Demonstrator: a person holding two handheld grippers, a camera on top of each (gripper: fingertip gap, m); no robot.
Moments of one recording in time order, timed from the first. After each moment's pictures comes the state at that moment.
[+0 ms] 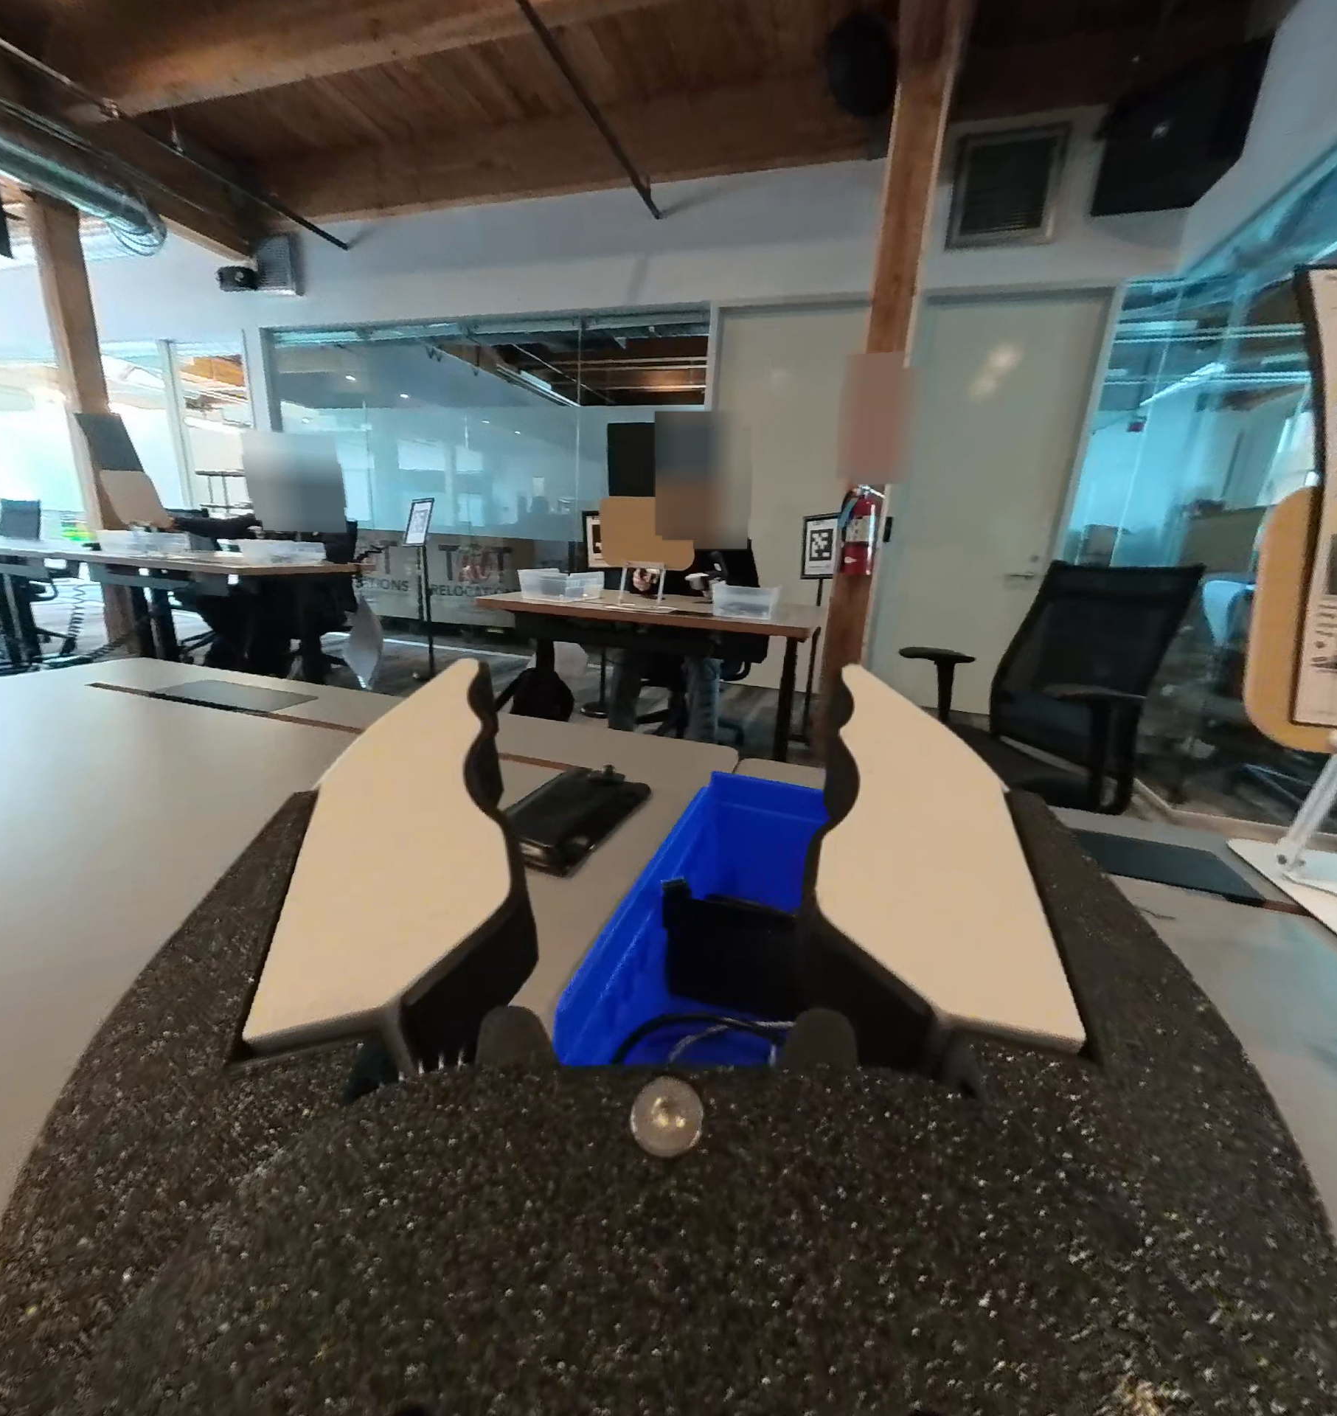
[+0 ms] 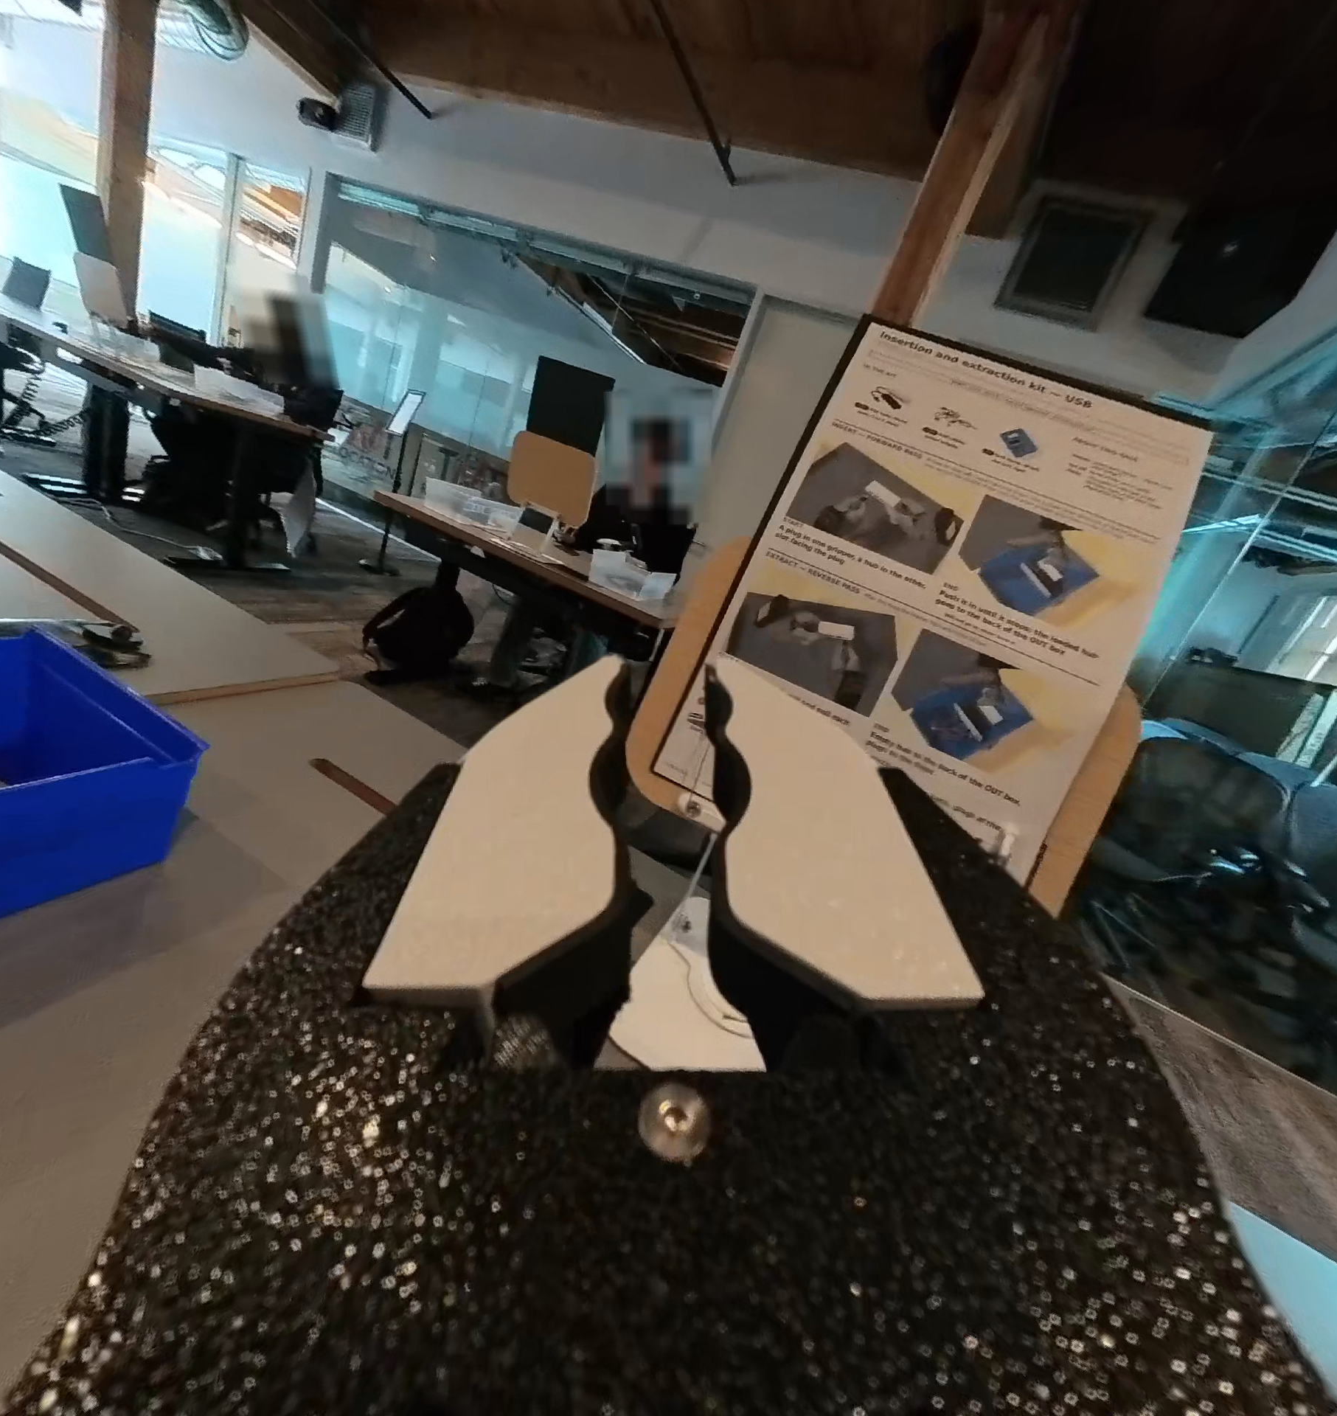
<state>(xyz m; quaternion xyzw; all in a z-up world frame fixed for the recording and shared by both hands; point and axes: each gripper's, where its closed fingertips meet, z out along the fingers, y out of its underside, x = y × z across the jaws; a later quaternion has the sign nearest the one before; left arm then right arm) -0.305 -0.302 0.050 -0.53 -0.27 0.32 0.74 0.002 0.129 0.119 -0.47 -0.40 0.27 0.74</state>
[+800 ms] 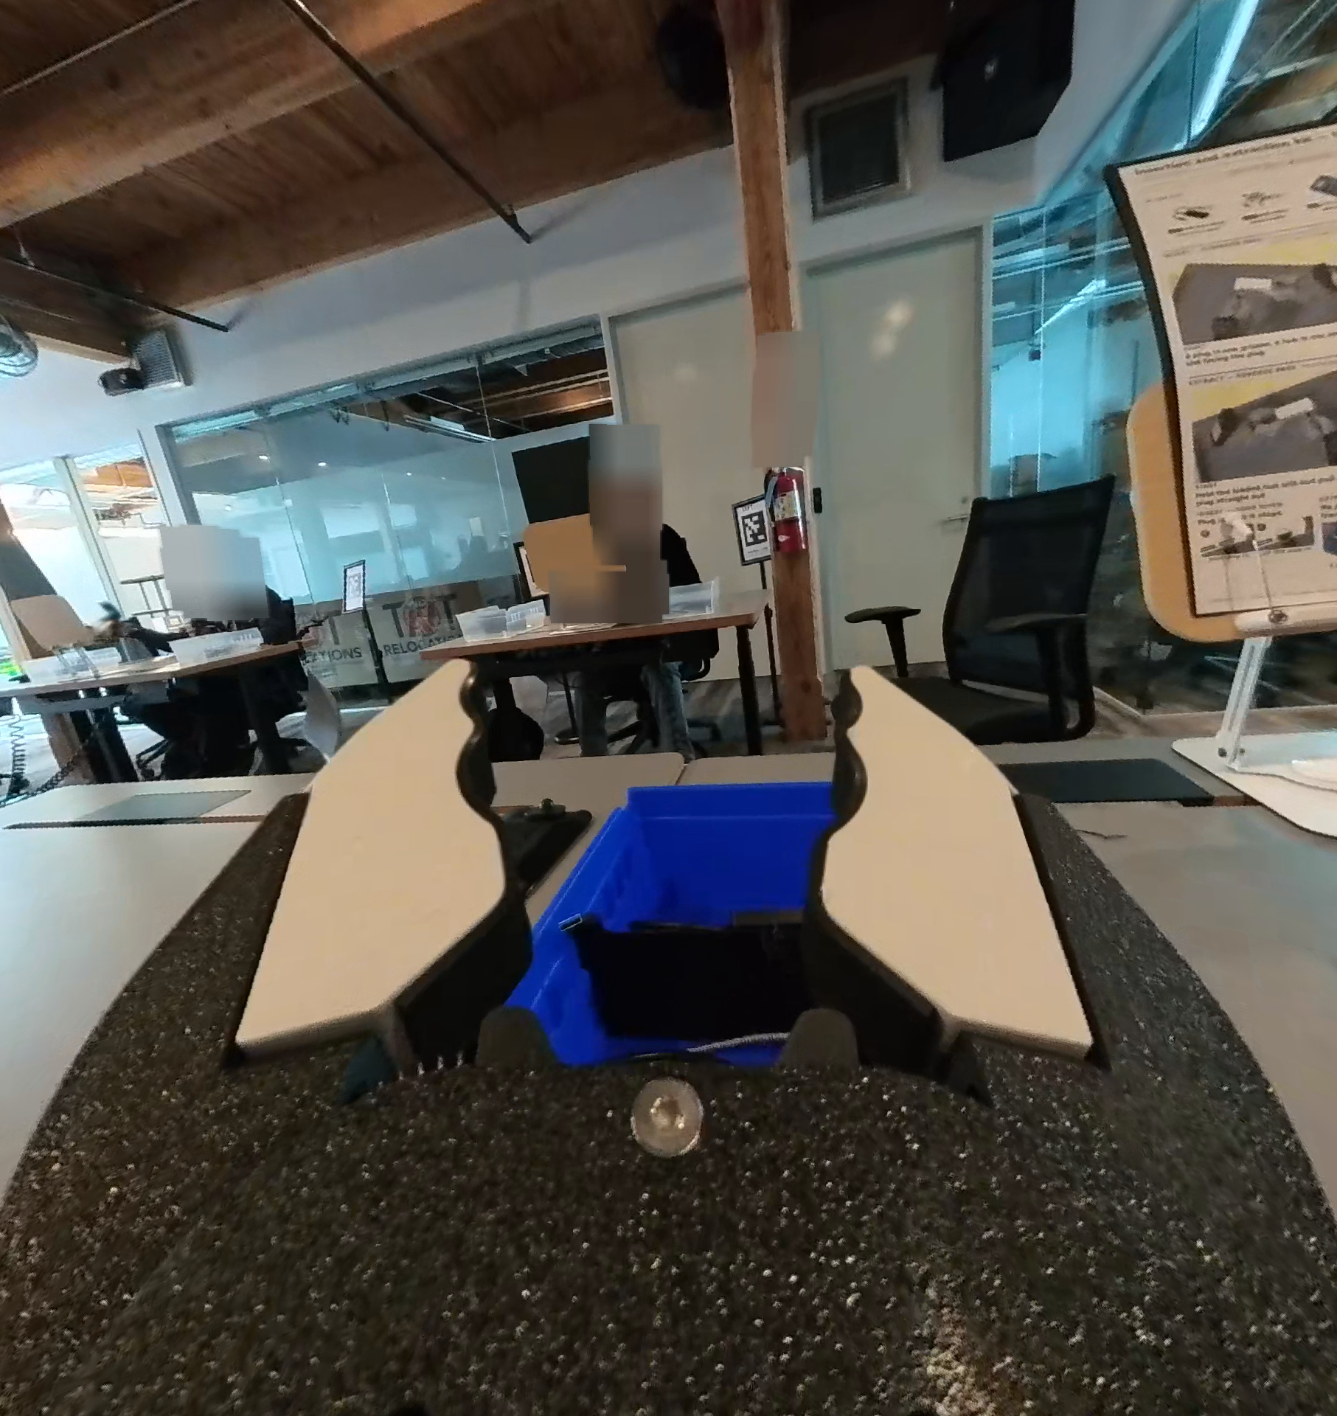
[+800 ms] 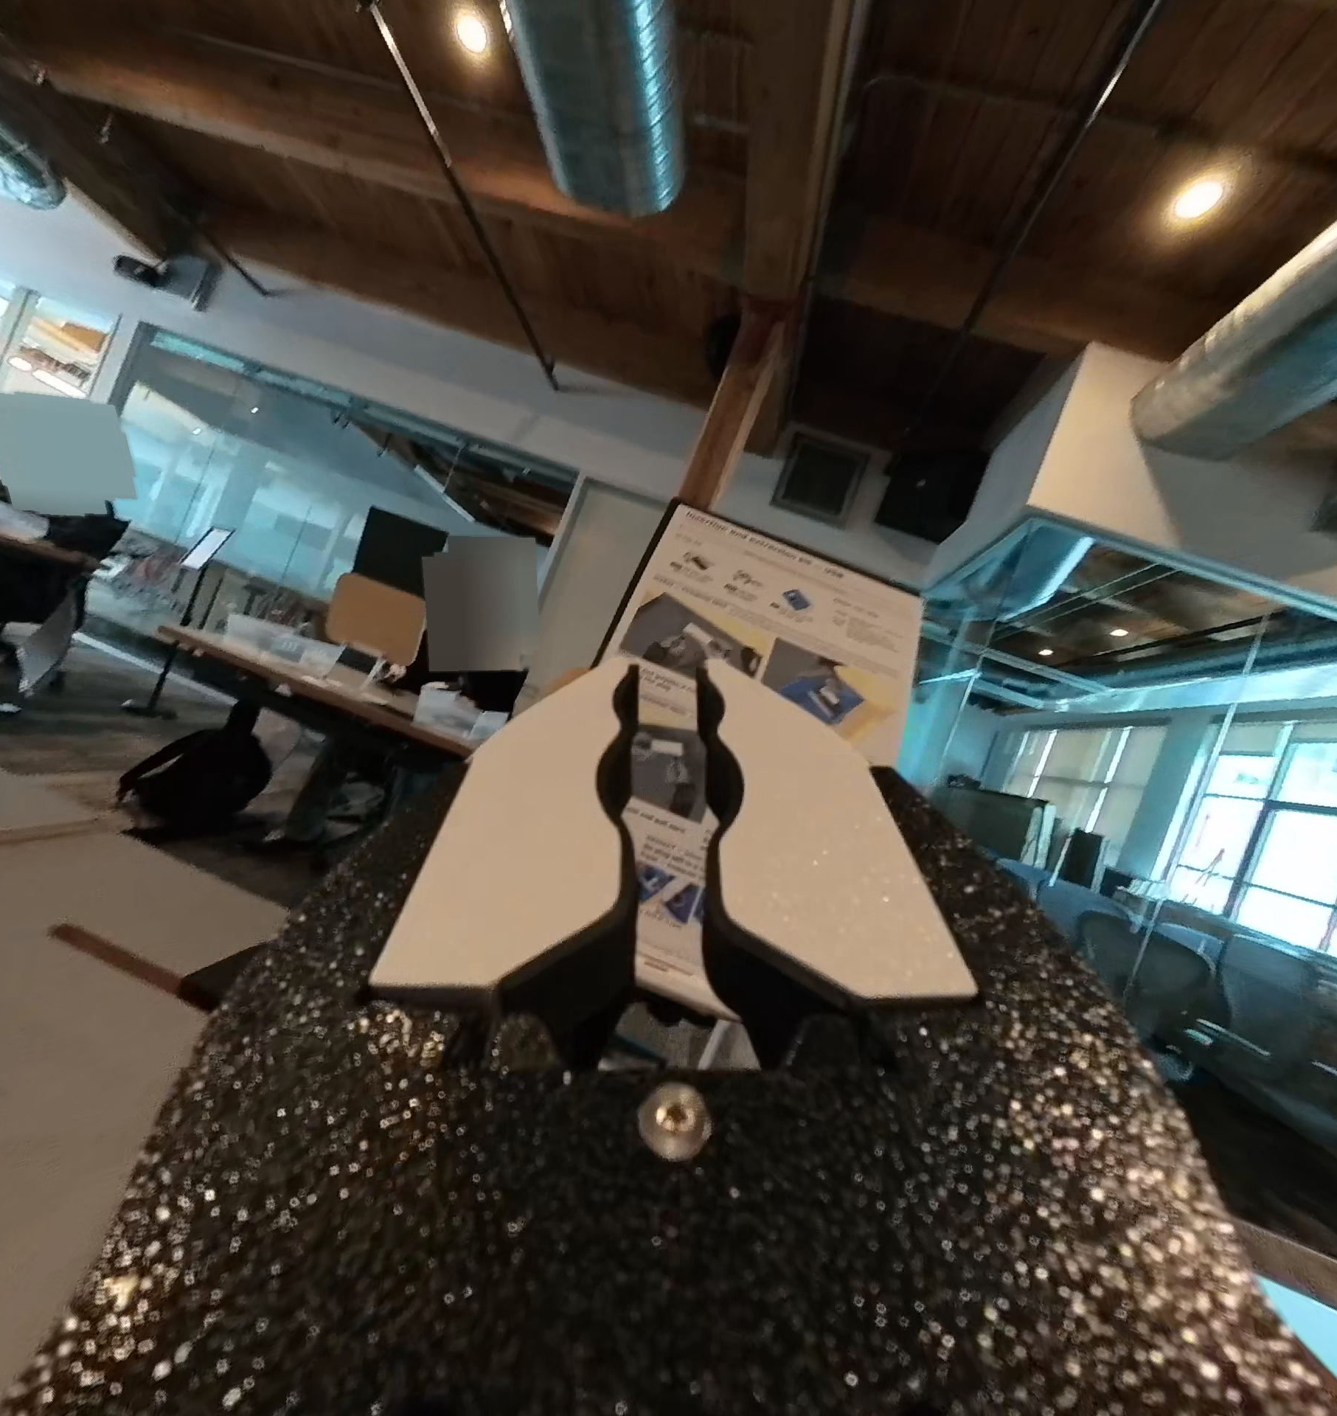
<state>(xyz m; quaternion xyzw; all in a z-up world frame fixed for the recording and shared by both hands) -0.271 -0.234 0.048 -0.56 -0.17 0.35 0.73 0.041 0.125 0.150 -0.38 -0.31 0.21 0.85</state>
